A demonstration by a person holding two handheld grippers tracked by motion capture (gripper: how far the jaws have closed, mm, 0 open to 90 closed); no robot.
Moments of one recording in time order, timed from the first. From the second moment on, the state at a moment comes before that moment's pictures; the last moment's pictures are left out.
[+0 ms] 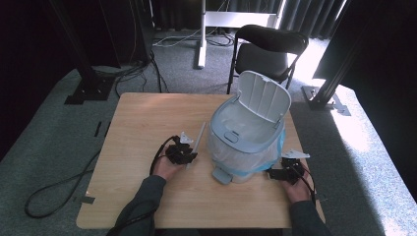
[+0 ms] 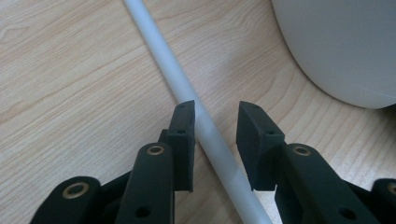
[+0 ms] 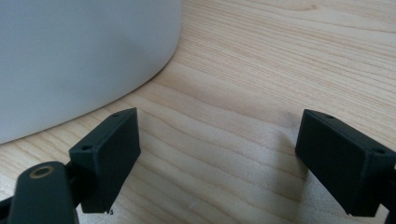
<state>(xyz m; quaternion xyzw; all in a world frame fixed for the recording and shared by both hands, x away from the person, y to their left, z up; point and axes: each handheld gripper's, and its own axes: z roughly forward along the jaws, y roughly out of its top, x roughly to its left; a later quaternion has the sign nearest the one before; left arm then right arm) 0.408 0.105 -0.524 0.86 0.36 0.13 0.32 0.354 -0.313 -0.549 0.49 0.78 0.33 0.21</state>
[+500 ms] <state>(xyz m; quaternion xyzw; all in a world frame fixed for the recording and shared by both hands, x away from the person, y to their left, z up) 0.413 0.103 -0.522 0.88 0.36 0.14 0.29 0.354 -0.313 -0.549 0.49 0.78 0.33 0.21</state>
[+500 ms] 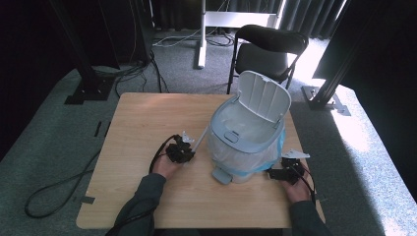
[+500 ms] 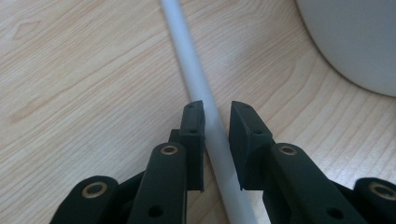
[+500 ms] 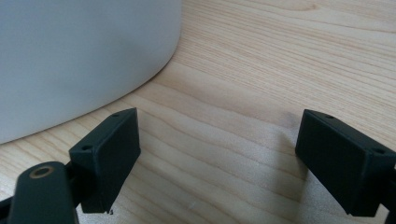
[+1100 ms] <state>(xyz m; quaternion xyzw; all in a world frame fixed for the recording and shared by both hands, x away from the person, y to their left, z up) 0.418 0.096 -0.519 0.90 0.35 0.13 0.24 0.354 -0.313 -0.549 0.49 0.78 0.33 0.21</state>
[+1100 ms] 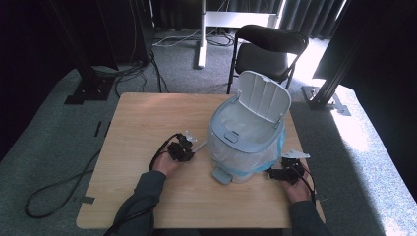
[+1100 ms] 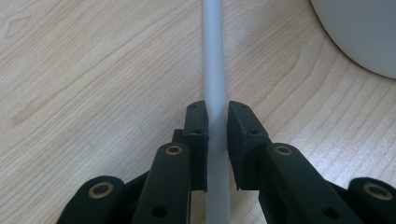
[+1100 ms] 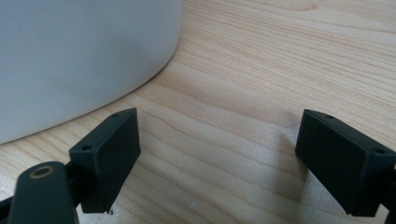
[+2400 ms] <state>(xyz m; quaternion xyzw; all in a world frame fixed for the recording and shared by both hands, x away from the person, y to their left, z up) 0.414 0.140 -0.494 0.85 0.38 0.14 0.34 0.354 -0.313 -0.549 0.49 0.78 0.33 0.21</state>
